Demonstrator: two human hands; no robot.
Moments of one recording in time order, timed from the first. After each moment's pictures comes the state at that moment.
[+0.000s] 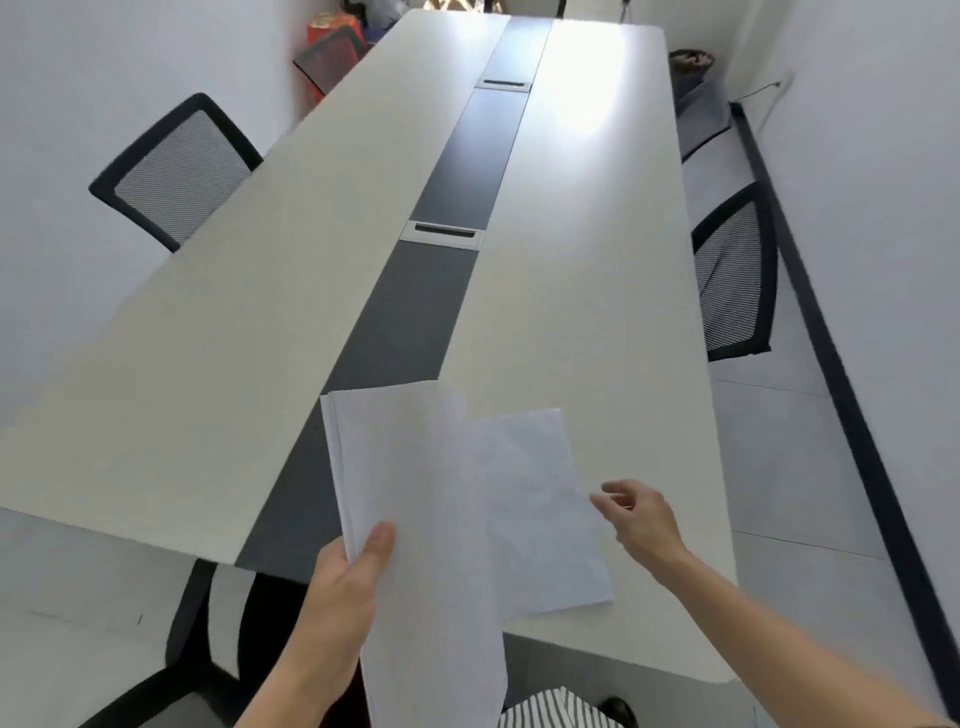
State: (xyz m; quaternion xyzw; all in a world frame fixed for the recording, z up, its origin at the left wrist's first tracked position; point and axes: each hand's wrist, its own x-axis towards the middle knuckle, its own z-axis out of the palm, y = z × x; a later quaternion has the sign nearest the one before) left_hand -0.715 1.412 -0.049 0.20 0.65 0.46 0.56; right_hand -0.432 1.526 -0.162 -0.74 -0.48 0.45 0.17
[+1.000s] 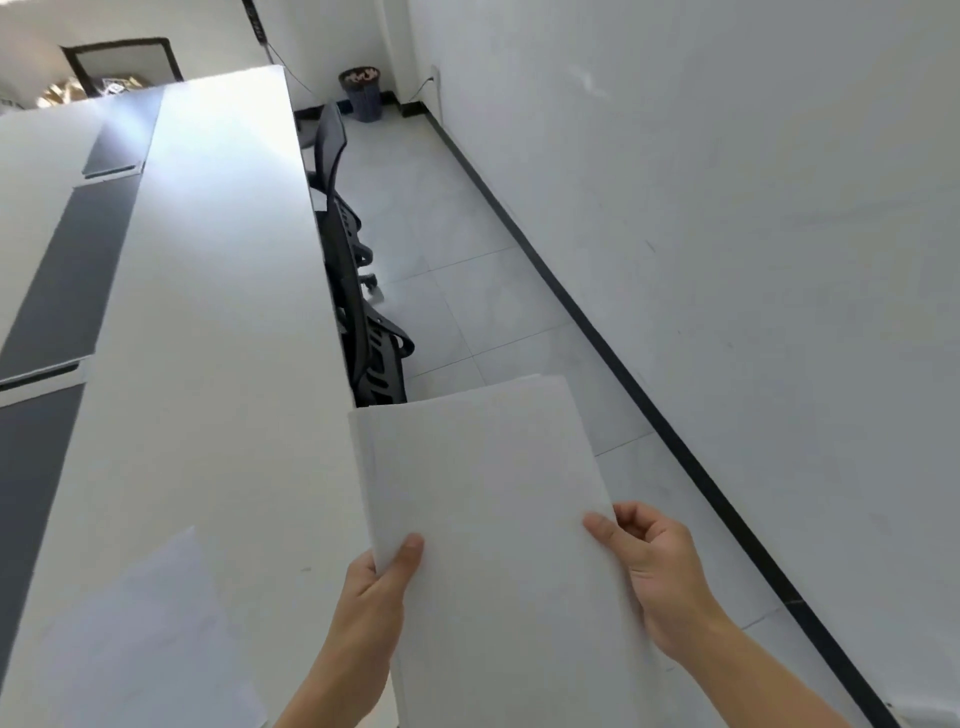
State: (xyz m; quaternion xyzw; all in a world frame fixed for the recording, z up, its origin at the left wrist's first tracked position) left_hand -0.252 1.465 -0.047 0.37 0.59 0.25 0.68; right_hand -0.026 1.389 -0.083 -0.63 -0.12 0.51 0.58
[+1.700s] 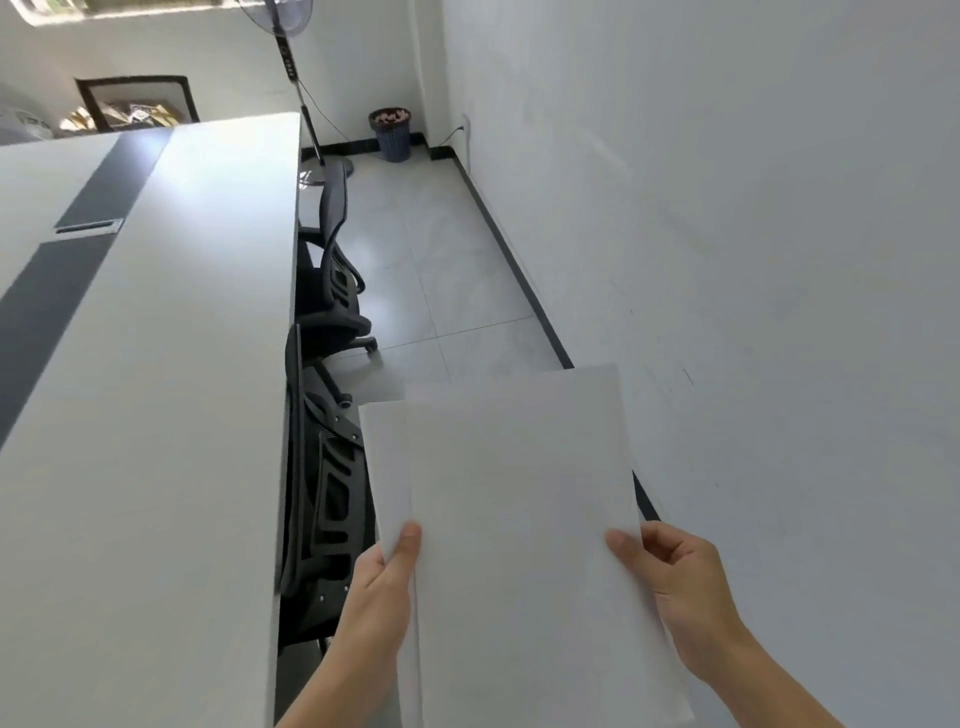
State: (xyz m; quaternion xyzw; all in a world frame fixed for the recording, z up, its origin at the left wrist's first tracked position) left_hand -0.050 1.765 -0.040 0.36 0.58 0.32 0.66; right_hand 0.185 1.688 -0.072 -0.66 -0.21 0.47 0.54
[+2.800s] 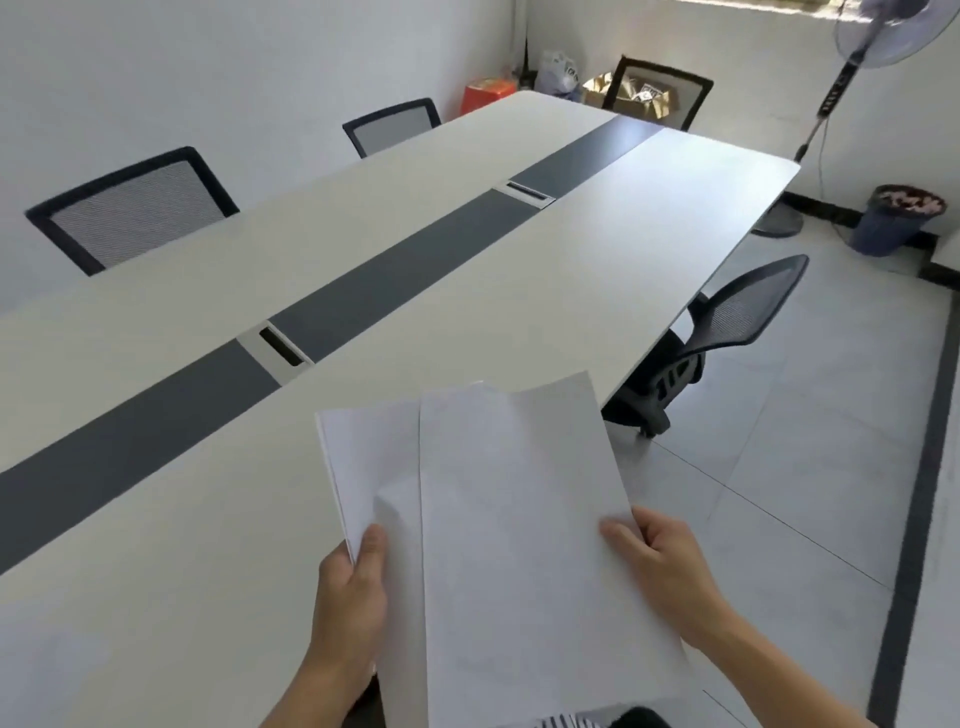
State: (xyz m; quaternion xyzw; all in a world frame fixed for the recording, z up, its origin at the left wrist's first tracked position) left_hand -0.175 2.015 -0.058 0.04 0.75 0.58 0.31; right_hand 0.021 2.201 -0.090 -0.47 -0.63 0.60 0.16
